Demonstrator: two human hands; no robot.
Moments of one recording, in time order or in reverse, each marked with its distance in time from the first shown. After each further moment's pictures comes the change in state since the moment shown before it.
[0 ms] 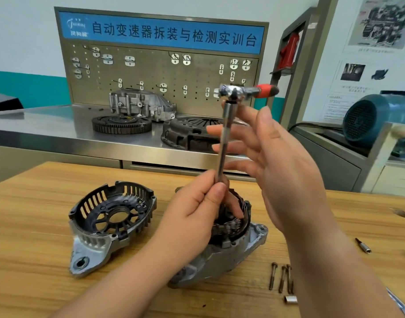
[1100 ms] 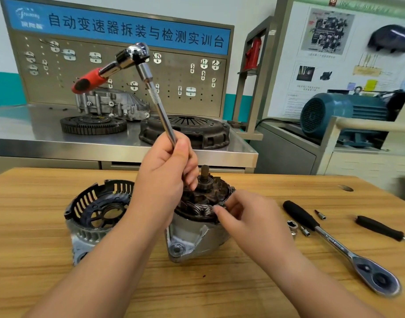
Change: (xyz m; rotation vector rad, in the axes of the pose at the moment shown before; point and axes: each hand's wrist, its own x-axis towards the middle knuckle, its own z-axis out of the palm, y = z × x) left_hand 0.008 0.030 -0.035 -0.406 0.112 -0.055; right_hand -0.073 0.044 0.007 -1.034 0.138 0.148
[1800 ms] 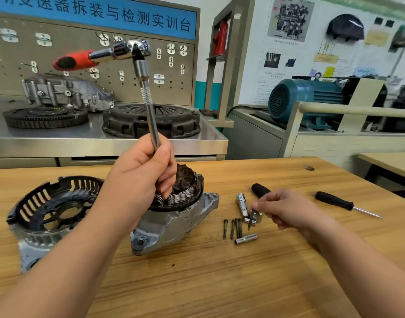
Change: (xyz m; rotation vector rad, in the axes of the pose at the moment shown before) left_hand -0.005 -0.013 0.008 0.095 -0.206 -0.078; right_hand -0.002 0.120 -0.060 0.383 -0.318 0.649
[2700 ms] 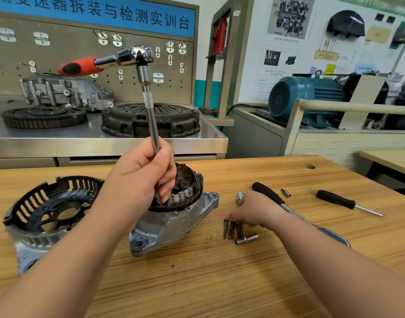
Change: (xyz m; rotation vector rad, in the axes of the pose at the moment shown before) left_hand 0.000 -0.008 -0.002 0.005 -0.036 -0.026; right_hand 0.049 -0.011 0.048 -0.667 -0.072 0.075
